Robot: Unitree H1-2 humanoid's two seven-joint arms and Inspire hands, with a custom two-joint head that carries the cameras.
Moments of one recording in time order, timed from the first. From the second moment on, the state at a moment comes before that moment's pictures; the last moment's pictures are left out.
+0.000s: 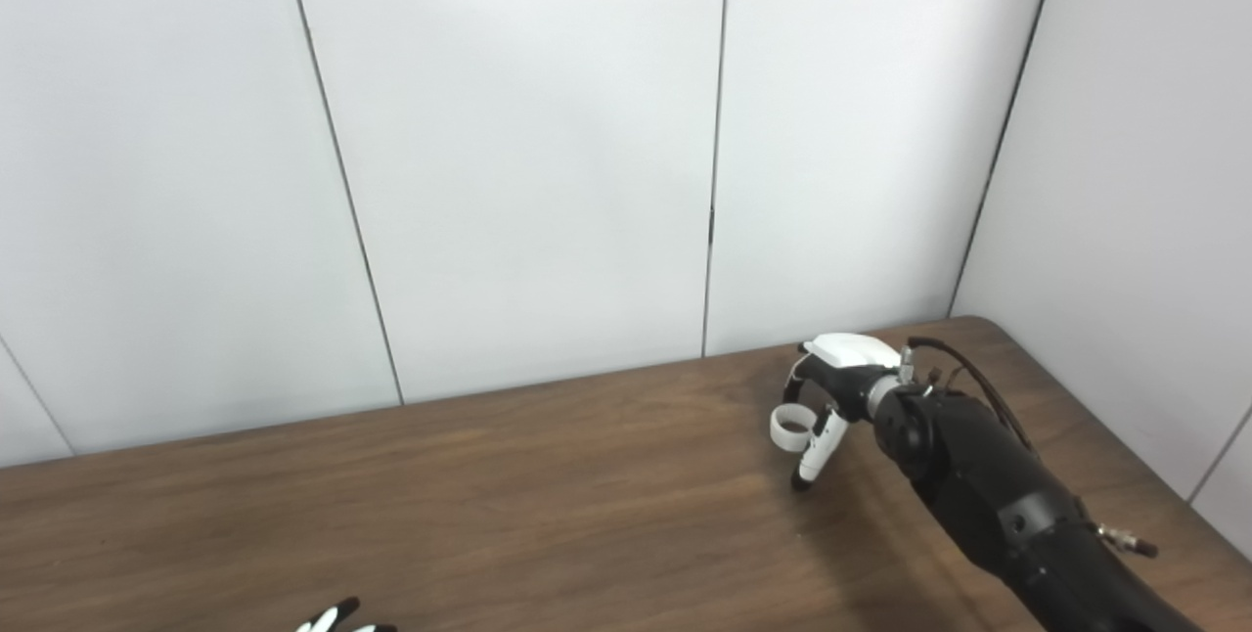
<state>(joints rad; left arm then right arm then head) 0.03 0.34 -0.28 -0.08 0.69 -0.26 -0.01 -0.66 -0.67 0.34 0.44 -0.73 0.27 0.36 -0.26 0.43</state>
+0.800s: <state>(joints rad) 0.03 0.34 -0.28 -0.08 0.69 -0.26 -0.02 -0.66 -0.67 0.34 0.45 -0.73 0.24 0.31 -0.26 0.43</state>
